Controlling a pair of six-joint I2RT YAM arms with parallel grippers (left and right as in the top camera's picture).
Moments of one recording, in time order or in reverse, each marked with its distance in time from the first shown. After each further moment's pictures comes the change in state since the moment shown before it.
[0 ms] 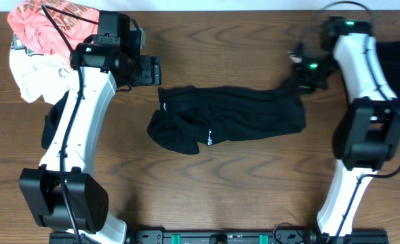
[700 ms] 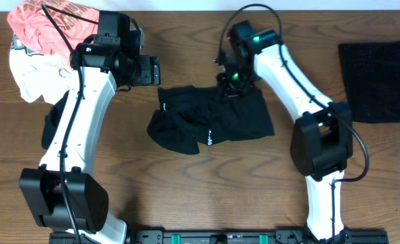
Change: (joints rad) left arm 0.000 0.000 0.000 0.000 -0.018 0.000; right arm 0.435 0.000 0.000 0.214 0.019 0.261
